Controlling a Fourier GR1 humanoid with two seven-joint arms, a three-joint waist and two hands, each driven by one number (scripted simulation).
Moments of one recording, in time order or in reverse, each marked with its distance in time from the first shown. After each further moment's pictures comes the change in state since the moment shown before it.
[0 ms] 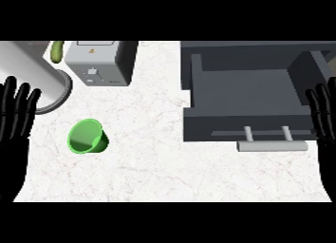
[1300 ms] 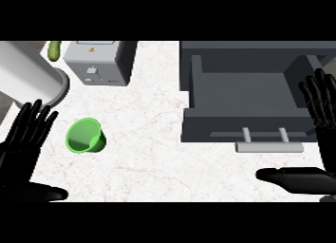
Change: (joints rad) left arm 0.064 0.061 0.162 0.381 0.326 -0.334 -0.103; right arm -0.072 -0.061 -0.066 0.111 -0.024 0.107 -0.004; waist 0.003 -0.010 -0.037
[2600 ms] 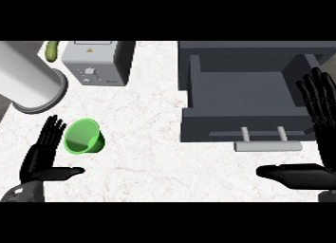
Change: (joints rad) left arm -0.358 0.111 0.122 1.163 -0.317 -0.015 -0.694; right arm -0.018 0.013 -0.027 0.036 0.007 0.042 -0.018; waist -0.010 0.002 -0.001
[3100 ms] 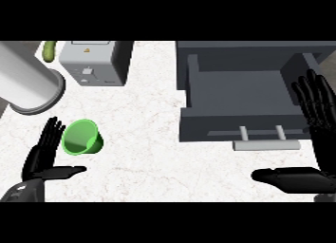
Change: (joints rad) left arm -0.117 0.040 0.015 0.281 -0.045 0.046 -0.141; right arm 0.010 0.021 0.027 -0.022 0.019 -0.001 0.001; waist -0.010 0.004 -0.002
